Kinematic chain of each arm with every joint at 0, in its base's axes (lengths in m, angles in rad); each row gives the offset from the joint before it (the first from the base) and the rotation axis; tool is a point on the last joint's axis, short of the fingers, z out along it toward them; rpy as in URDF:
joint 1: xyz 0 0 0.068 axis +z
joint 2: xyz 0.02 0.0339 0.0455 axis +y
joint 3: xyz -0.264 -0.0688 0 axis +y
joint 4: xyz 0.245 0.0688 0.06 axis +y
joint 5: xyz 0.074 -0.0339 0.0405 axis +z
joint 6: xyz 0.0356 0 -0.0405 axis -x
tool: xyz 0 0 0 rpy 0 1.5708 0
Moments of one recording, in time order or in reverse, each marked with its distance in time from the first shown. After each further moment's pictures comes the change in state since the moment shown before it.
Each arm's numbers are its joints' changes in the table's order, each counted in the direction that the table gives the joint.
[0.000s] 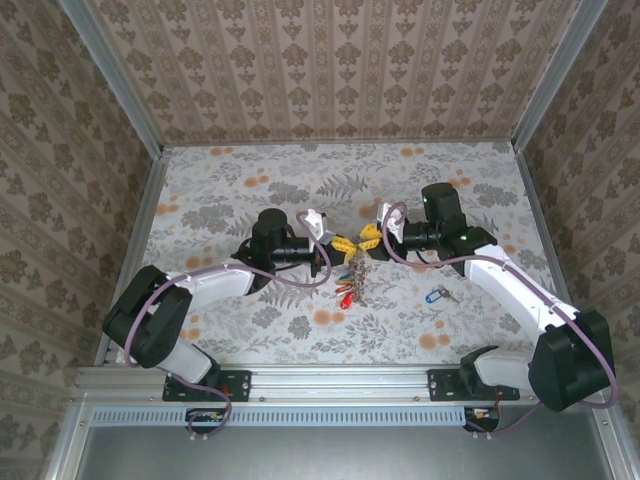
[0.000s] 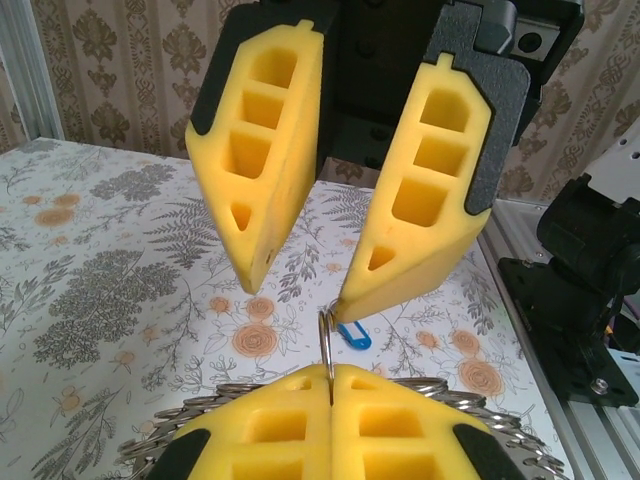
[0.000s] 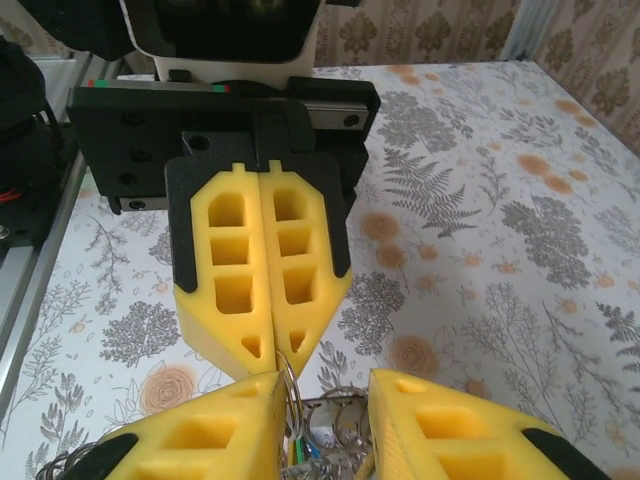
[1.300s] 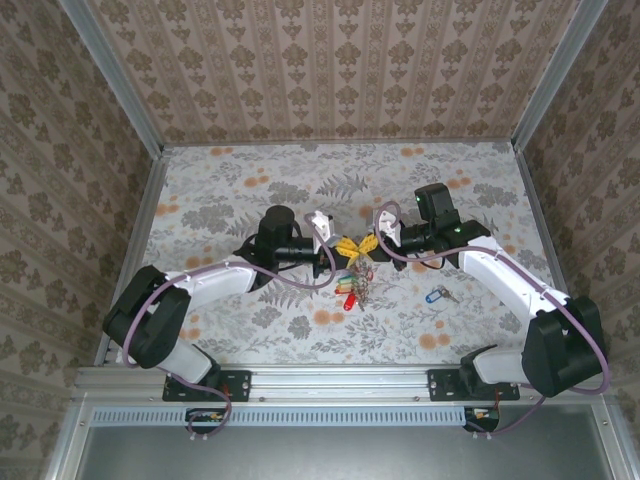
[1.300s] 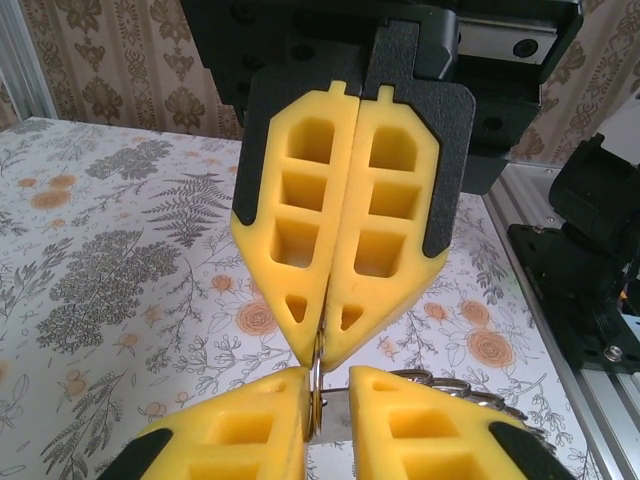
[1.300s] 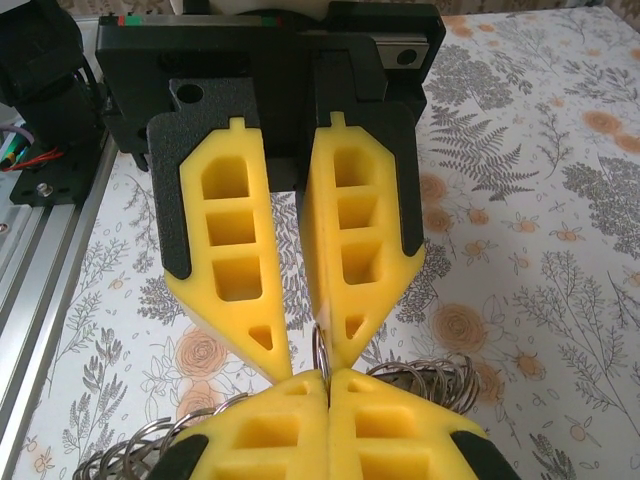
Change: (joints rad) left arm -0.026 0.000 -0.050 0.161 0.031 -0.121; right arm 0.001 0.064 -0.032 0.137 0.029 0.101
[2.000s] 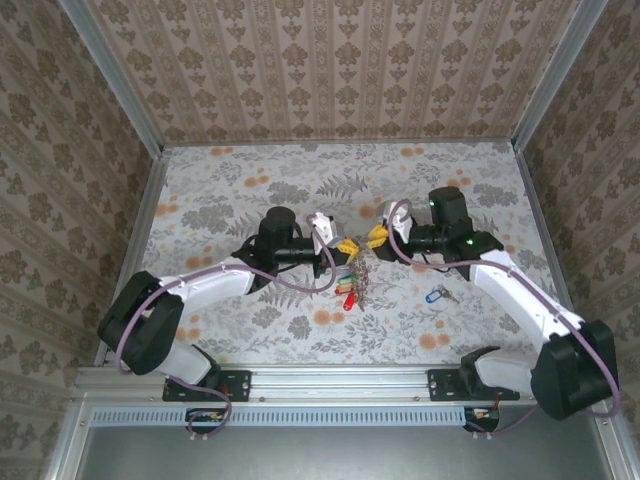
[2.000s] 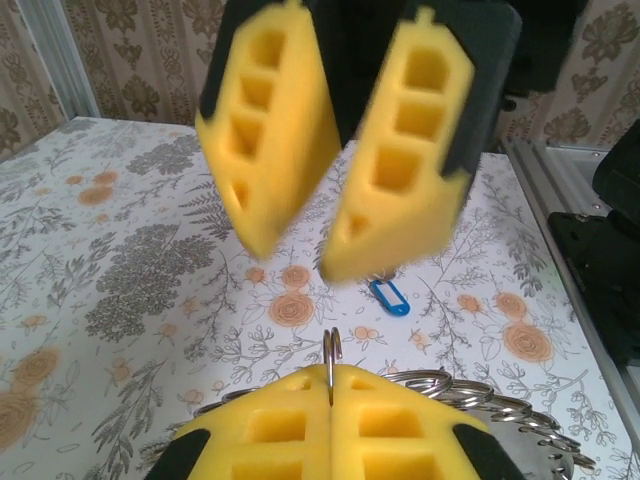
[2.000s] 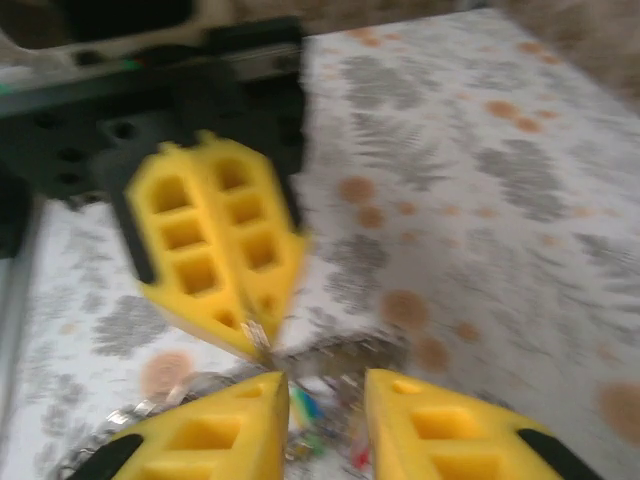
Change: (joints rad) left arm -0.018 -0.045 -0.002 0.058 0.108 -0.053; right arm -0.044 -0.151 0.101 -0.155 -0.177 -0.291
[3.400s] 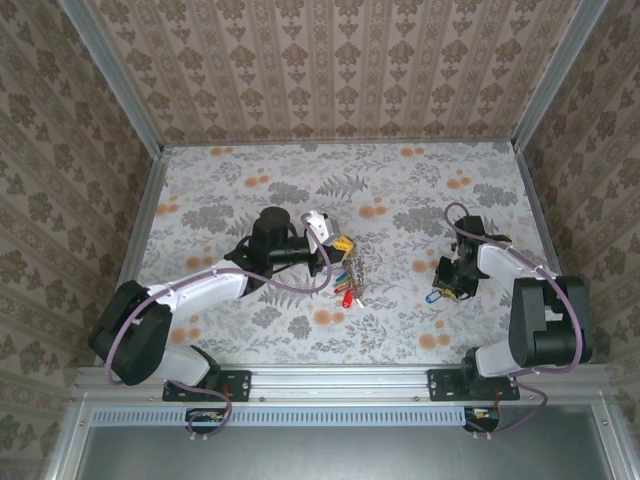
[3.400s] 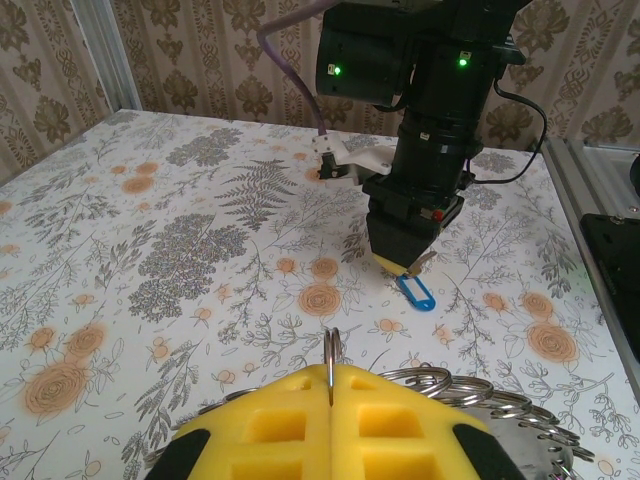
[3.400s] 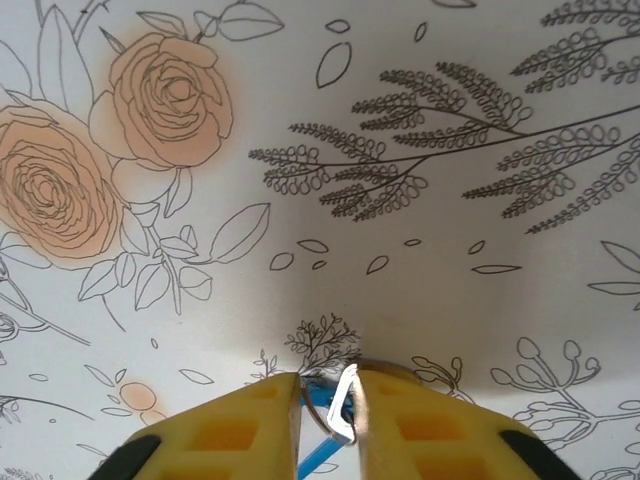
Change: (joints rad) left arm 0.008 -0.066 0.012 0.058 0.064 -0.002; right arm -0.311 0.274 0.111 0.452 -0.545 -0.859
